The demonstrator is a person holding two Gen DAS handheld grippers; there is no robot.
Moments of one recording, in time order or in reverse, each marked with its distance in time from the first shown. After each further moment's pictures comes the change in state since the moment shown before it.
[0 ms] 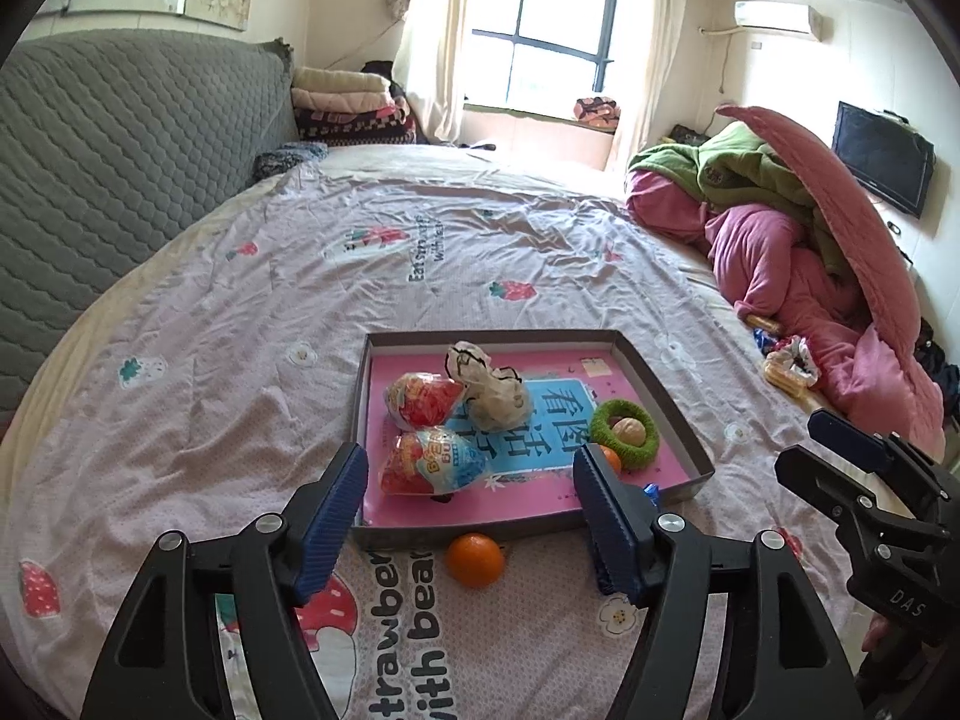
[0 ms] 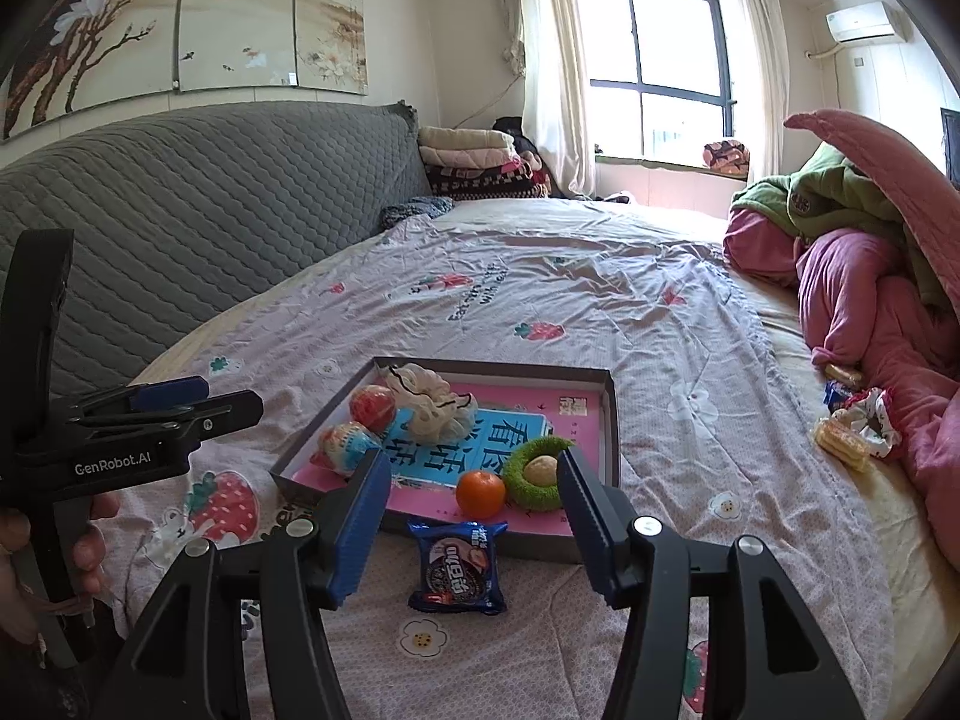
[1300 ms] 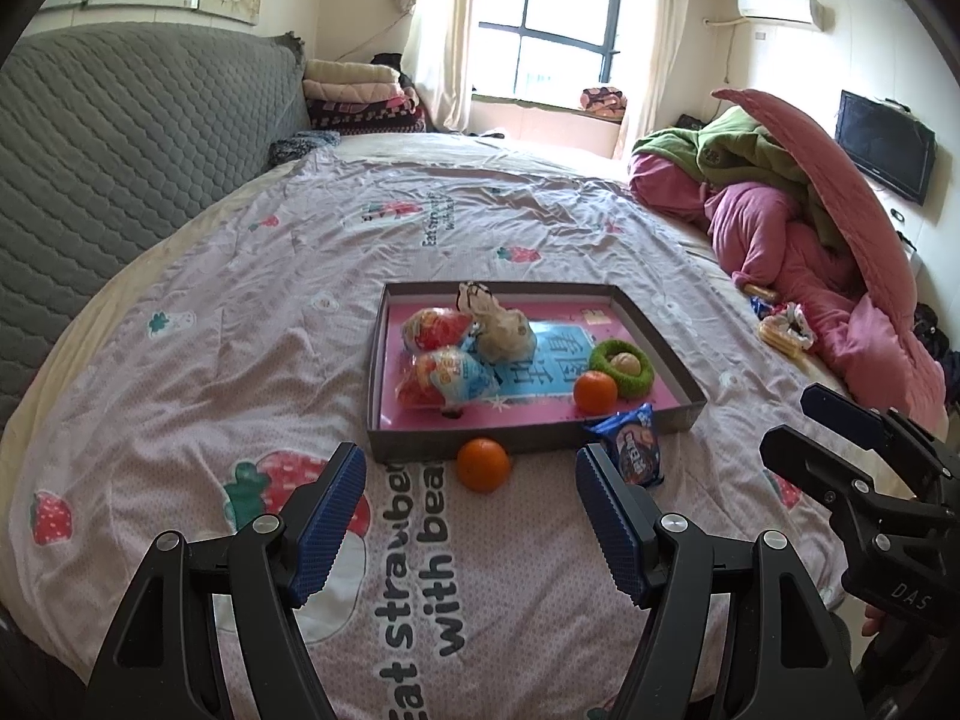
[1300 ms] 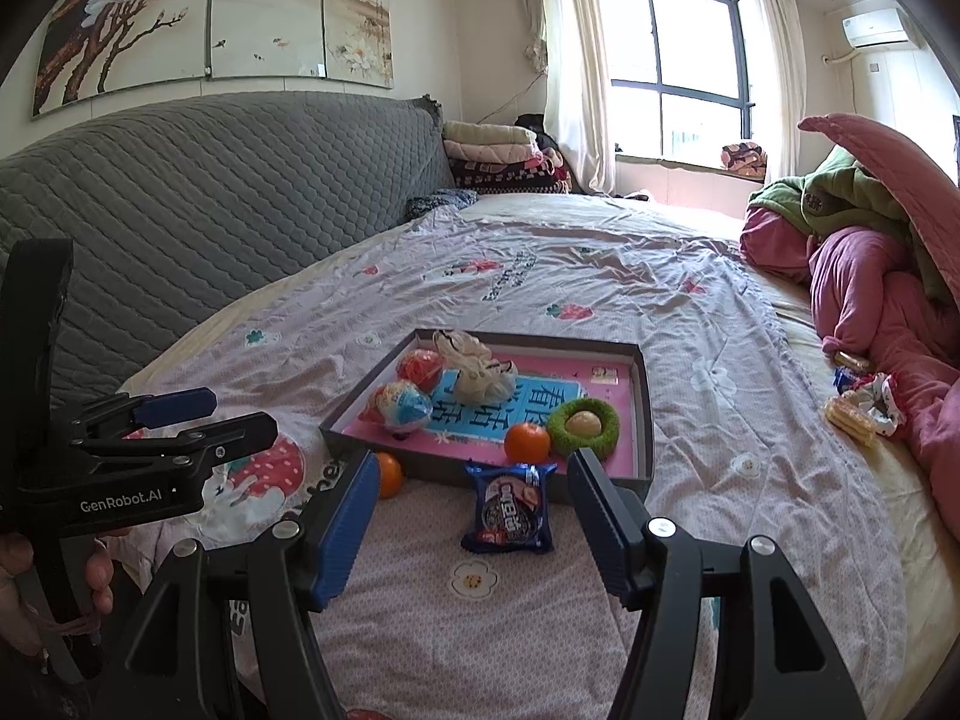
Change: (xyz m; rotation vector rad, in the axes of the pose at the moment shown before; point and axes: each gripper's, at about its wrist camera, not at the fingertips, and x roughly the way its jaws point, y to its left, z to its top) left arm -0.035 -0.001 -0.055 0.000 0.029 0.028; right arm -0.027 0.029 -0.035 -0.024 0.019 0.038
